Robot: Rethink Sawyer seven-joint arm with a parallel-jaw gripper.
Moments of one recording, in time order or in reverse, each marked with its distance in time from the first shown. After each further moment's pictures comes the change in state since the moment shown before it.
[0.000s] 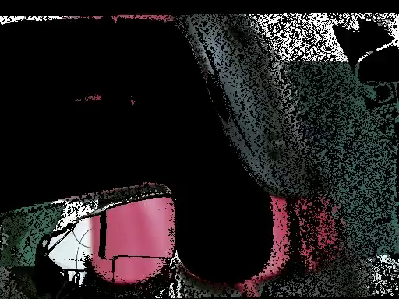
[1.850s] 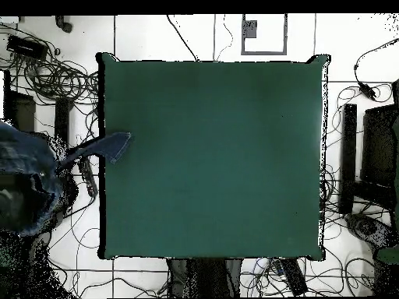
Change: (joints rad) arm 0.348 0.003 -0.165 -0.019 0.030 -0.033 0.401
